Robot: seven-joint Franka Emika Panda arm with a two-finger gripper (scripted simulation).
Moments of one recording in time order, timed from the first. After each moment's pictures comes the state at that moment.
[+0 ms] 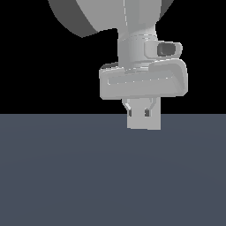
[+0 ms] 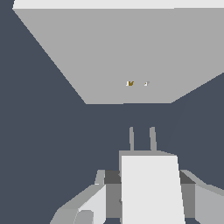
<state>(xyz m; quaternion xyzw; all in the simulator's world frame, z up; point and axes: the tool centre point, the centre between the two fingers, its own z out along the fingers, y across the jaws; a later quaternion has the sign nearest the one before) -0.013 -0.067 0.101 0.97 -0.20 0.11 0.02</state>
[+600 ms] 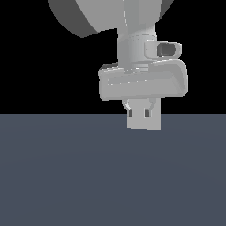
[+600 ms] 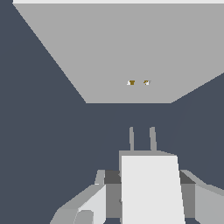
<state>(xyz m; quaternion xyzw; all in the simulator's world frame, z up) -0.013 -0.066 0.100 0.97 -0.19 0.11 0.02</state>
